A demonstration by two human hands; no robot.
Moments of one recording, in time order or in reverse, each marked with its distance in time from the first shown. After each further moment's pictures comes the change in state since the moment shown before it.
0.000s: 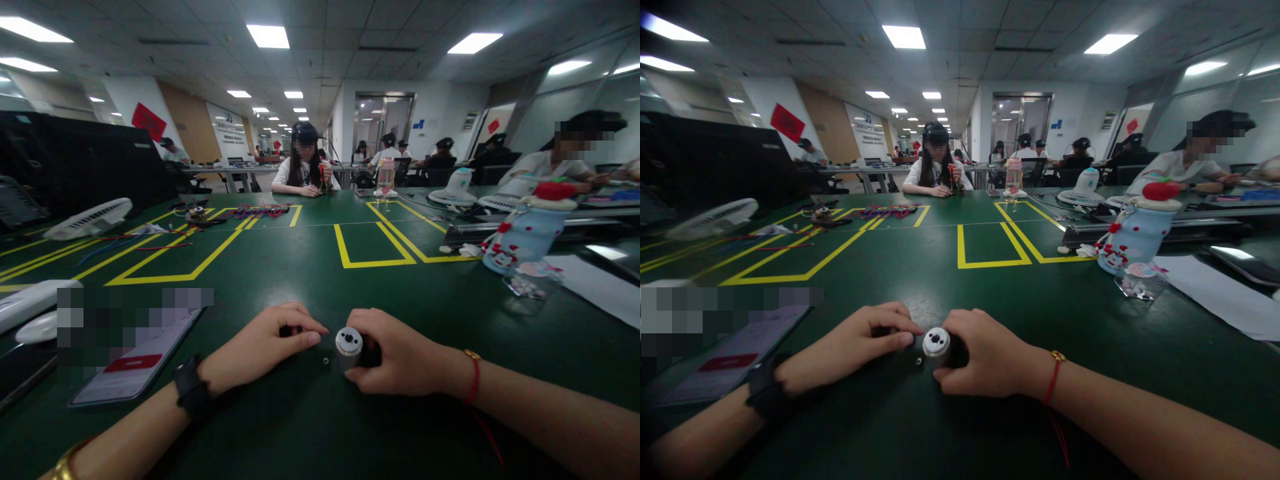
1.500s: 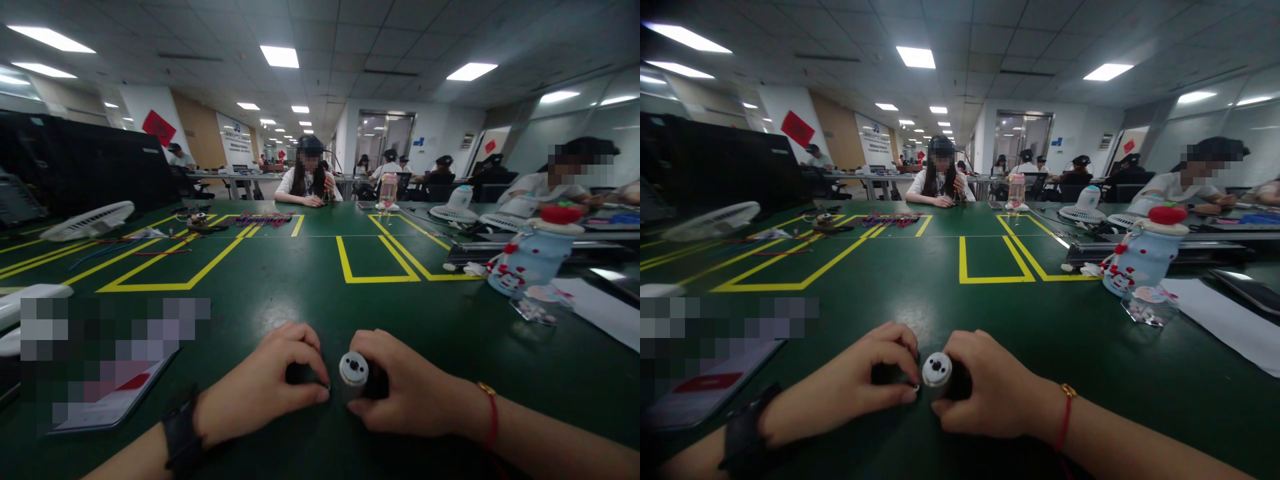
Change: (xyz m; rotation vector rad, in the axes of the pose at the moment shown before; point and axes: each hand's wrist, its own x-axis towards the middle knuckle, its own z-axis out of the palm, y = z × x) left_hand -0.005 0.004 0.009 0.103 0.010 0.057; right_hand -0.001 0.000 0.003 0.033 0.001 0.057
